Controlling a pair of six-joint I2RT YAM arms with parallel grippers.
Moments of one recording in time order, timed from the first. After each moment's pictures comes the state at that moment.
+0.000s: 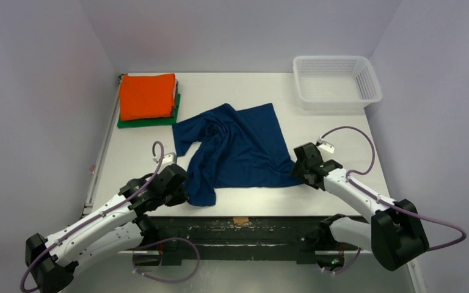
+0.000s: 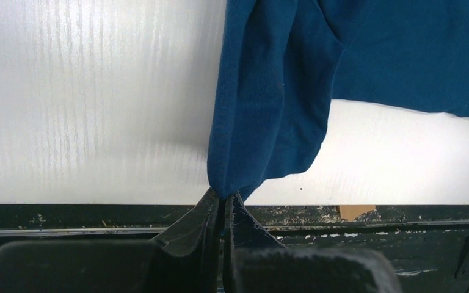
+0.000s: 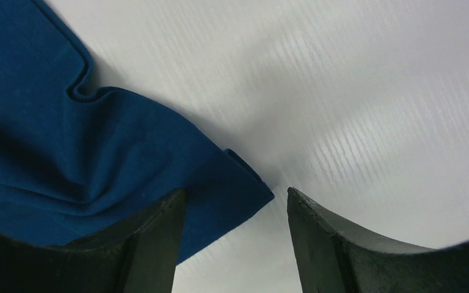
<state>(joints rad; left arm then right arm) -0.82 0.75 0.59 -0.90 -0.28 -1.01 0.42 1.14 0.57 -0.53 0.42 0.89</state>
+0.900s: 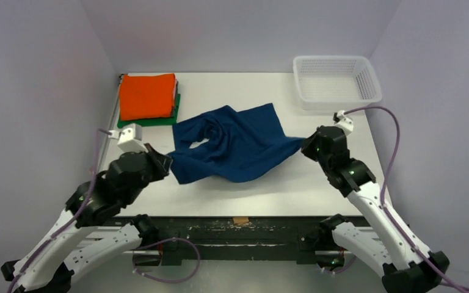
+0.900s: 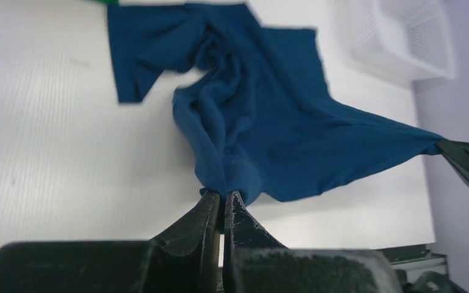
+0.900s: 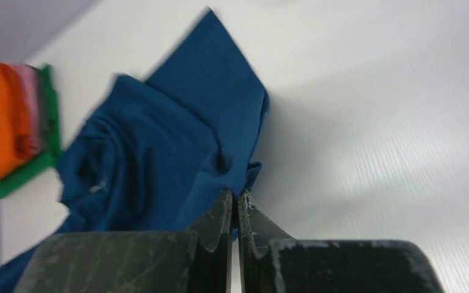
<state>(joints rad) -0.82 0.61 0.95 -0.94 -0.51 -0.87 0.42 0.88 0.77 -0.54 0.35 0.79</state>
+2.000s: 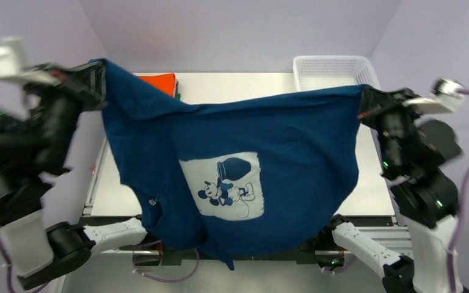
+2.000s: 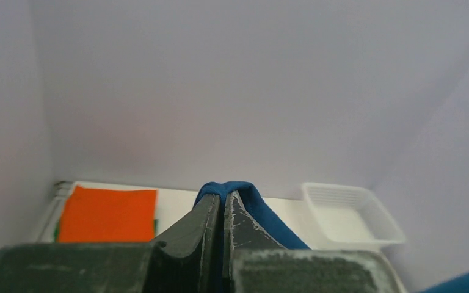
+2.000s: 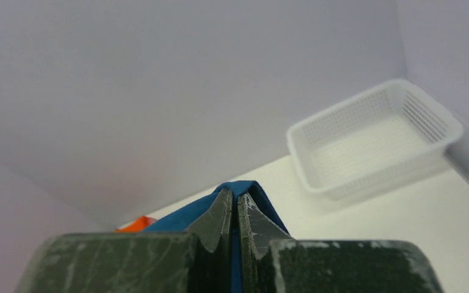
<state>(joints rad) -0.80 1.04 2.21 -0.85 -0.62 -0.14 0.42 0.81 1.66 -0.68 0.49 0.48</state>
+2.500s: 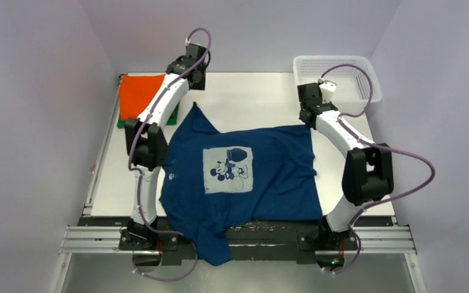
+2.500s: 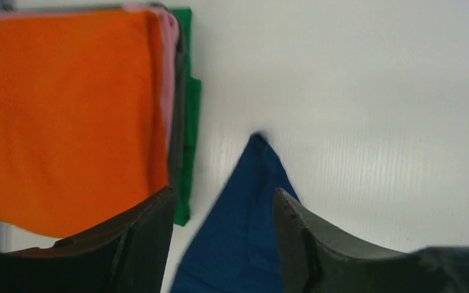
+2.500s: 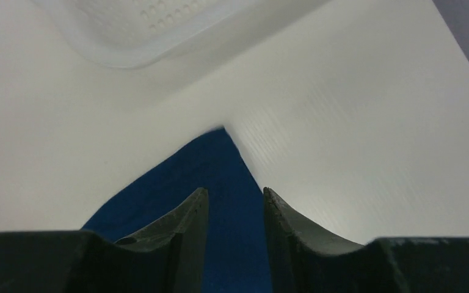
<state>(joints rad) -0.33 2.13 2.19 -0.80 -0.45 -0.17 0.23 1.63 1.26 -0.46 0.61 0.55</state>
